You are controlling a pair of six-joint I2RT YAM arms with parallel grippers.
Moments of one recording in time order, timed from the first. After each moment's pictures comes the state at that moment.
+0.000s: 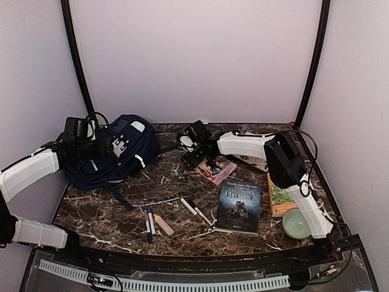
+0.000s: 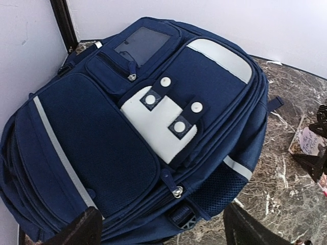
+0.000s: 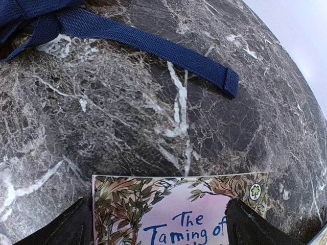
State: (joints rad) left arm -0.19 1.16 0.83 -0.32 -0.14 -0.23; right arm 0.79 2.50 2.06 -0.43 0.19 -0.20
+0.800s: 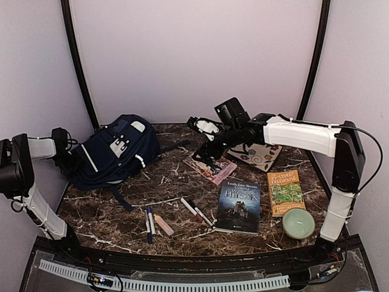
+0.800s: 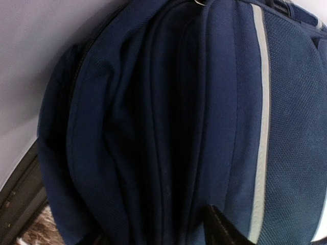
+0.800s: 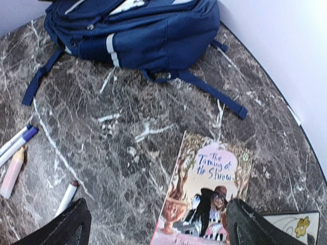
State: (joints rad) left arm 0.32 1.61 0.95 -0.41 0.03 -0.56; right arm 0.79 1.87 1.57 -0.43 -0.16 -0.30
